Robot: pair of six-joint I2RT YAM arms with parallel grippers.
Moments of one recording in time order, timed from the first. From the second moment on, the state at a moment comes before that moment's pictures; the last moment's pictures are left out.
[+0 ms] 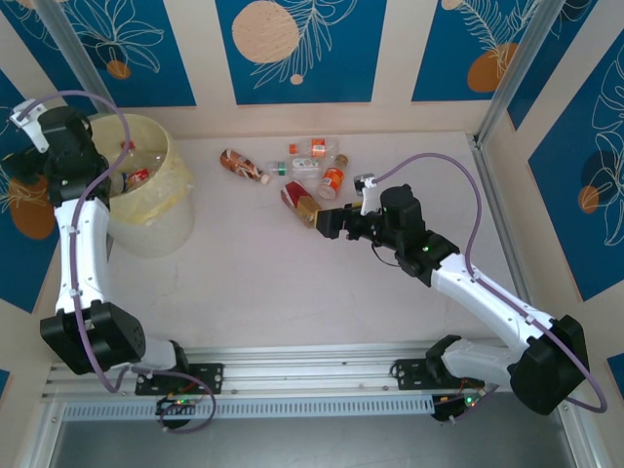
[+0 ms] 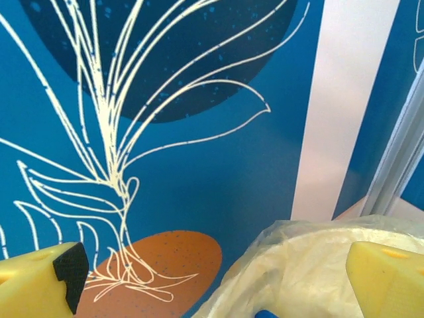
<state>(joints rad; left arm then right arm) 0.29 1.40 1.55 -0.39 -0.70 -0.14 0.59 1.13 0.87 -0.11 -0.23 0.46</state>
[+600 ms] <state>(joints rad) 0.05 1.40 1.55 -0.47 -0.47 -0.25 0.59 1.14 0.88 -0.21 -0.13 0.49</state>
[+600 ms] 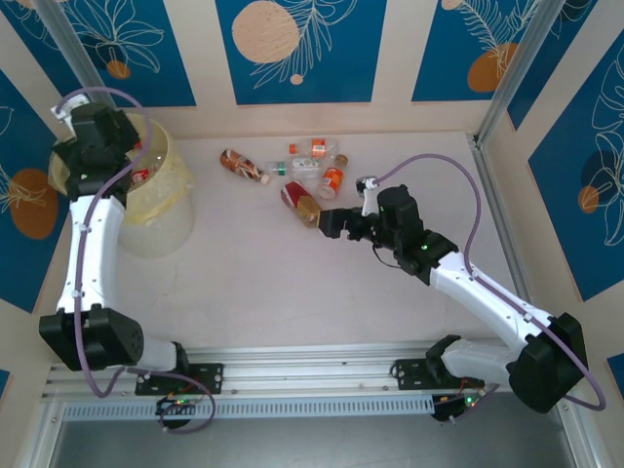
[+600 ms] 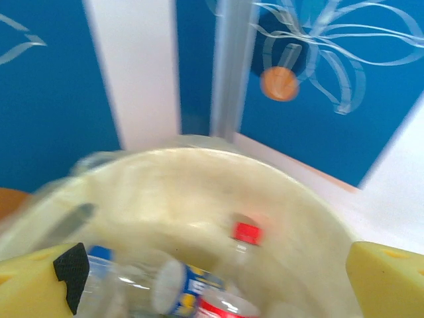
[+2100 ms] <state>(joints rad) -0.49 1.96 1.64 -0.48 -0.17 -0.75 0.50 0.86 0.71 -0.23 -0.11 0.61</state>
